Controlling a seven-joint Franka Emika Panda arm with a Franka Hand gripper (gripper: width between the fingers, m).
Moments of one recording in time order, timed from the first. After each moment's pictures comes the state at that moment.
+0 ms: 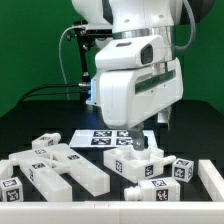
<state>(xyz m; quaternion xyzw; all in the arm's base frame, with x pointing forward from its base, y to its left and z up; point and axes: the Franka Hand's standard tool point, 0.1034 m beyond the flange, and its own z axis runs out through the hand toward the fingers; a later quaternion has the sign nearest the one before) 0.602 0.035 0.088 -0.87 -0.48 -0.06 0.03</state>
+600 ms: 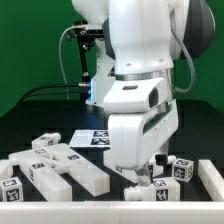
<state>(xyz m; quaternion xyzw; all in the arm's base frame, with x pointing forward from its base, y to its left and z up) 0.597 0.038 0.030 -0.85 -0.52 -0.06 0.03</state>
